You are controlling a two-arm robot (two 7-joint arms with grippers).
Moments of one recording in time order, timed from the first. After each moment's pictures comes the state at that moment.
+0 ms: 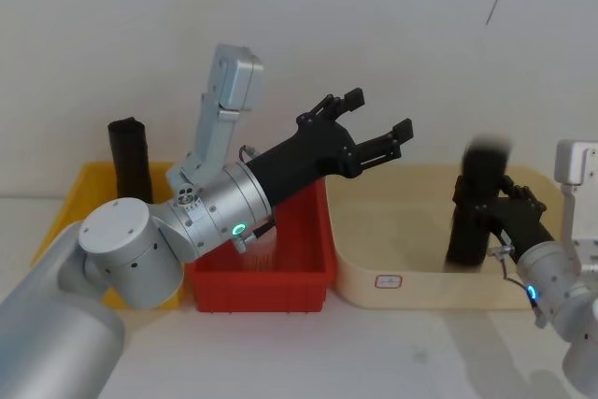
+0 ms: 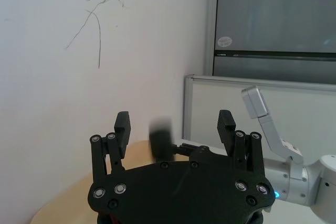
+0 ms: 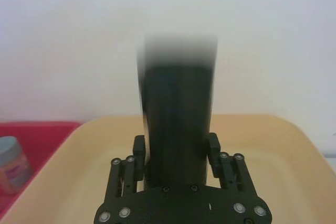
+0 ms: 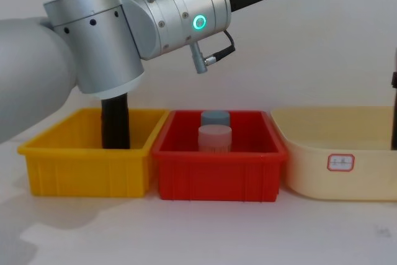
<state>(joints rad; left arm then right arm) -0.74 0.04 0.51 -1.15 -0.57 -0.06 -0.70 0.36 0.18 -0.03 -1.37 0.22 0.15 0.11</state>
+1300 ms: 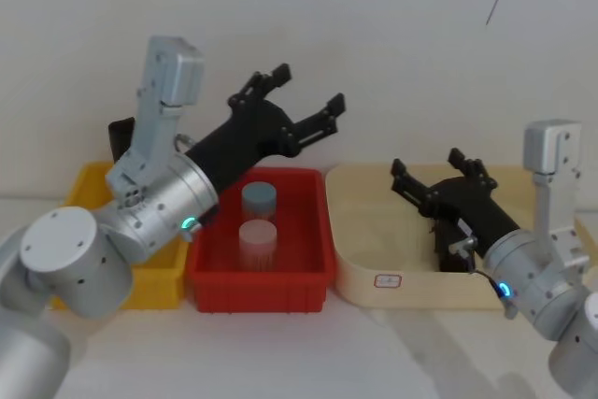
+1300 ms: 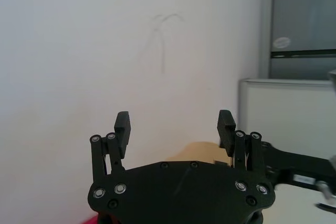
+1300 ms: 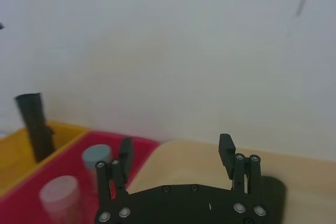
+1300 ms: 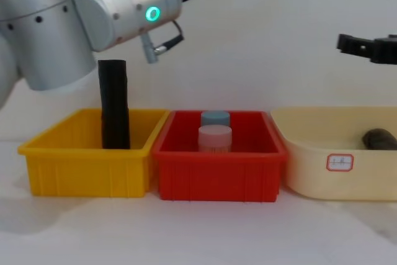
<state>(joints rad) -0.67 0.12 0.47 -1.29 -0.49 -0.11 -0.53 0.31 0.19 -0.09 -1.53 0.25 0.14 0.26</state>
